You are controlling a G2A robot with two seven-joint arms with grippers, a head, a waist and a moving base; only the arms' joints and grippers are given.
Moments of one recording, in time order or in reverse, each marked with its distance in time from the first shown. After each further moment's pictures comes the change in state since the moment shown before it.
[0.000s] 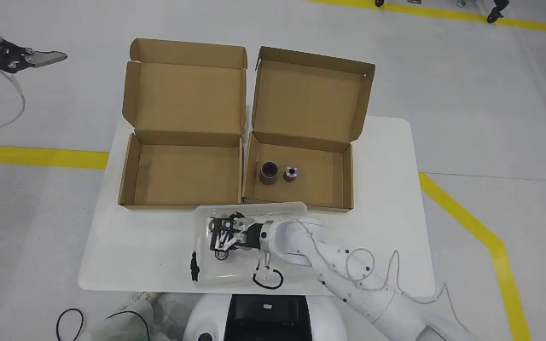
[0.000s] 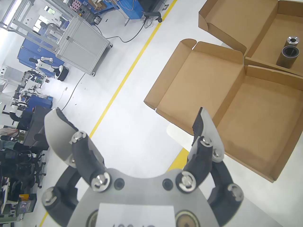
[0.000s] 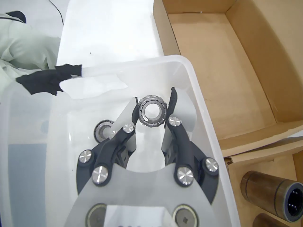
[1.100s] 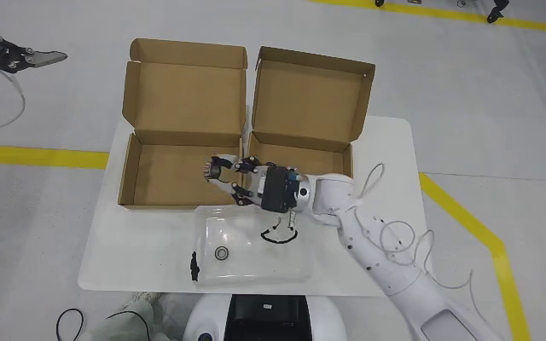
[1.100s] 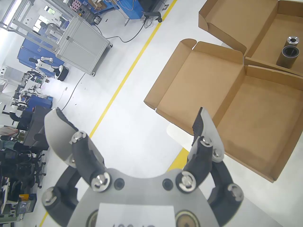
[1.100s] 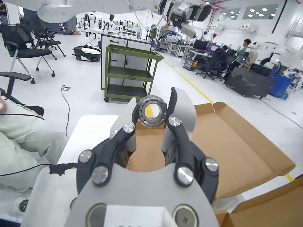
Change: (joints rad) left arm 0.000 0.000 0.000 0.000 0.000 0.000 0.000; right arm 0.123 0.028 0.202 -0.109 0.082 -0.150 -0.535
